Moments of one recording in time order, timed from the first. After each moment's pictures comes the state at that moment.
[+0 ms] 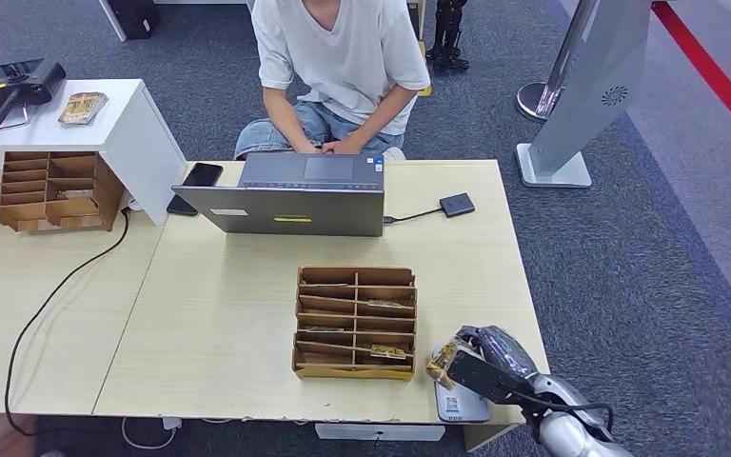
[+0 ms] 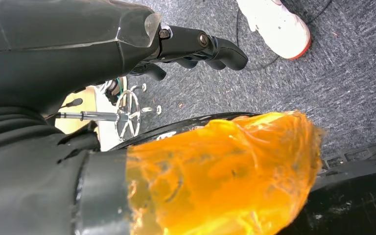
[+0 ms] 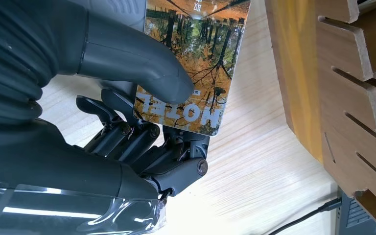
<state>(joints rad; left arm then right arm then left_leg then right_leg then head) -0.13 -0.16 -1.54 -0.14 0.94 0.40 0.24 -0.23 -0.40 0.67 -1.24 0.31 -0.03 -0.10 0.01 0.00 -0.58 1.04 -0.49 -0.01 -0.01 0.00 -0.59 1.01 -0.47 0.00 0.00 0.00</state>
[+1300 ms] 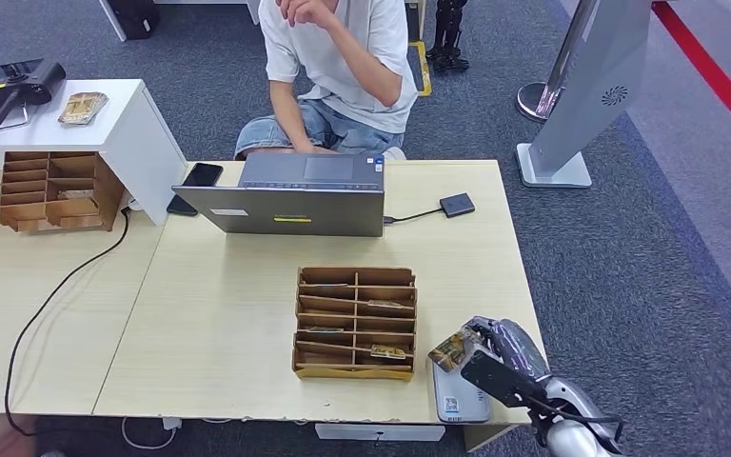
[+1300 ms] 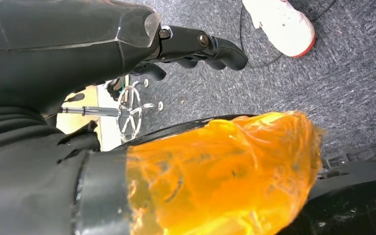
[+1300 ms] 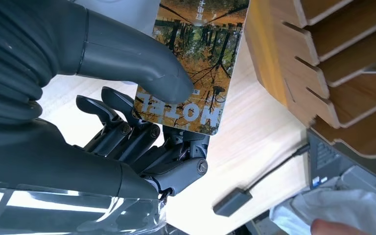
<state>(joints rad) -0.13 -0.16 -1.54 -0.14 0.96 0.40 0.24 -0.15 -0.40 0.57 -1.37 0.31 -0.13 -0.17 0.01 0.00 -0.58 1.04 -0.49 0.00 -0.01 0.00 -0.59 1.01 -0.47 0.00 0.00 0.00</state>
